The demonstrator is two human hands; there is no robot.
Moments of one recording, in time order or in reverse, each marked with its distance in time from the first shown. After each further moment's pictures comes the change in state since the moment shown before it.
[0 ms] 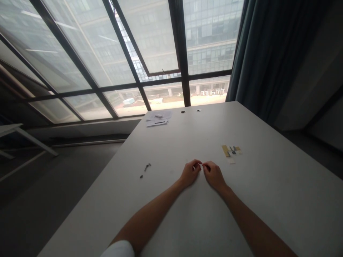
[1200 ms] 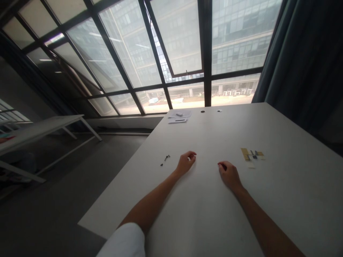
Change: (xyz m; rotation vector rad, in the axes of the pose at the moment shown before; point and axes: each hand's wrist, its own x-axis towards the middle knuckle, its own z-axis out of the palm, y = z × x) left_hand -0.024 -0.004 -0.090 0.264 0.276 -0.026; right_hand 0.000 0.012 0.000 0.015 -0.038 0.014
